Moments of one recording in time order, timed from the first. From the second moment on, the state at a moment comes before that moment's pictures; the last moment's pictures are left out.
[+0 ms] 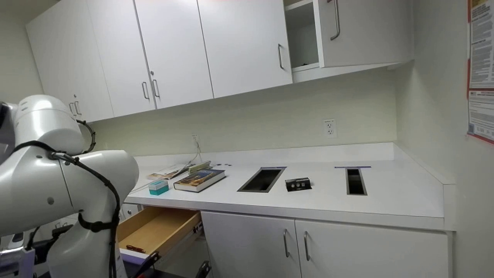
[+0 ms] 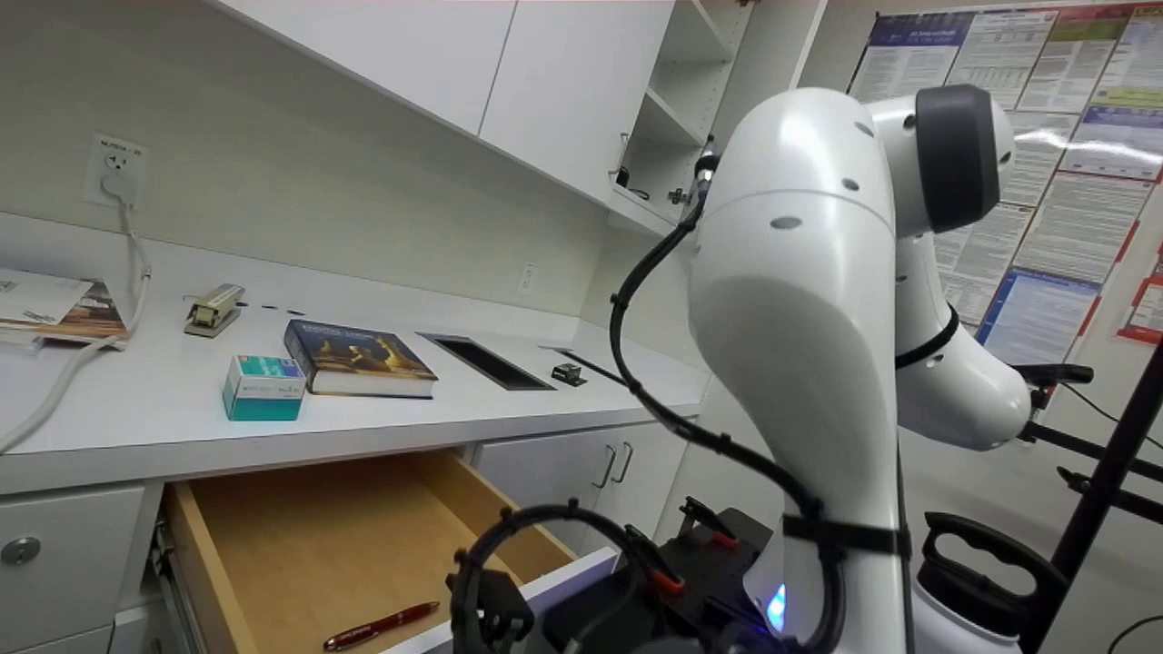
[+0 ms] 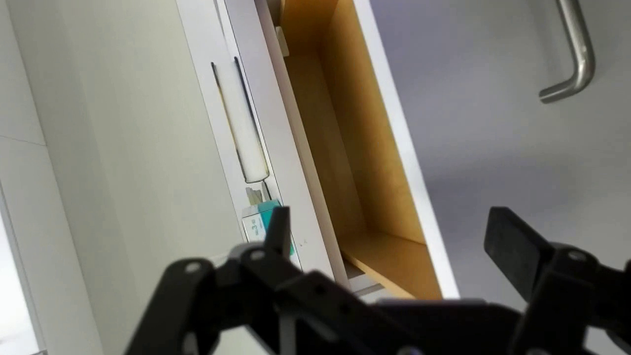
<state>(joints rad) 1.18 0.90 0.48 -1.94 -1.34 1.40 1.52</state>
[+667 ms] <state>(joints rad) 0.65 0.36 0.59 -2.38 -1.40 2.15 1.51</state>
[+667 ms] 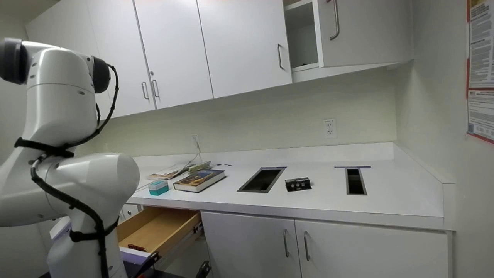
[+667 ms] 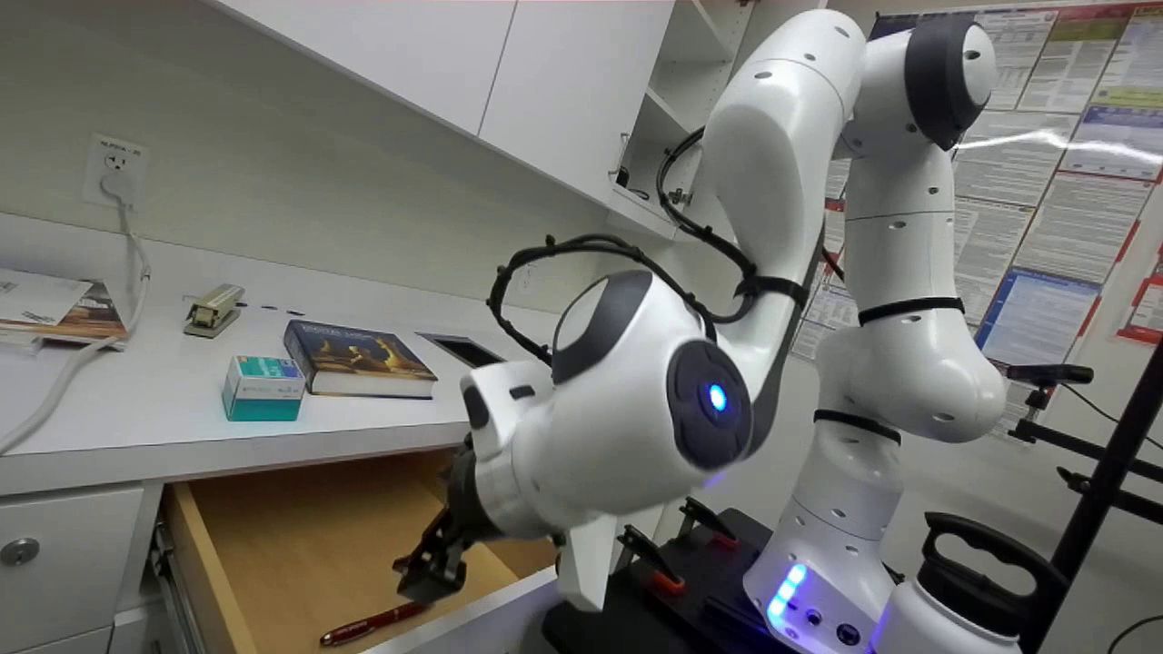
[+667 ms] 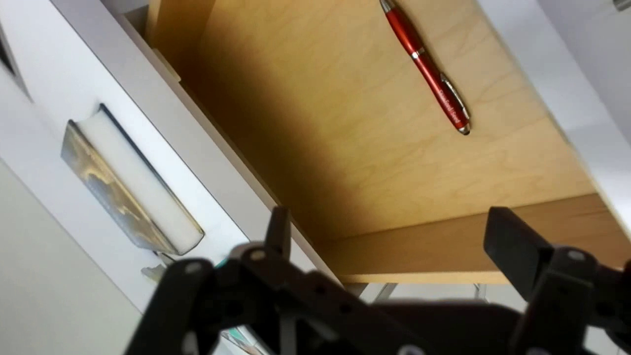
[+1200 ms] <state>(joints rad) 0.42 0.00 0.48 -2.58 -1.37 2.63 1.41</state>
